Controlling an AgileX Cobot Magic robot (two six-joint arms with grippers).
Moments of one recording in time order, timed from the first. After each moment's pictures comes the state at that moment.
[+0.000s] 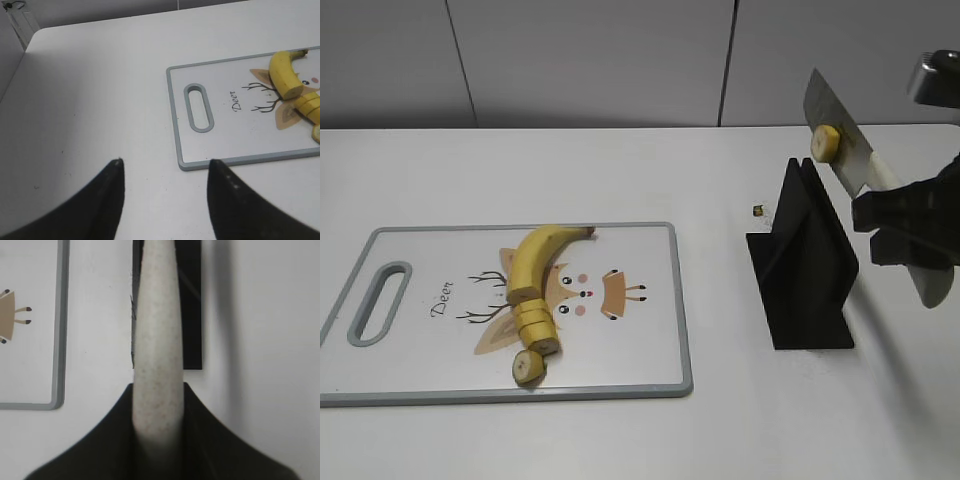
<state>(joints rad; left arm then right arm) -0.10 -0.01 -0.48 0.00 1.09 0.08 0.44 1.21 -0.75 -0.07 0.63 0.56</state>
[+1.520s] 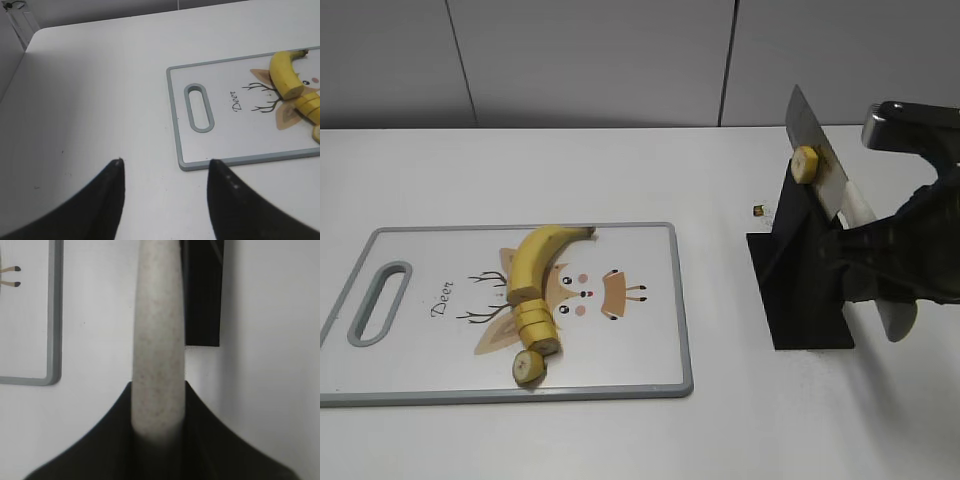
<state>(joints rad) -0.10 -0.01 -0.48 0.00 1.09 0.08 0.44 1.32 -0.74 0.02 0.63 0.49</state>
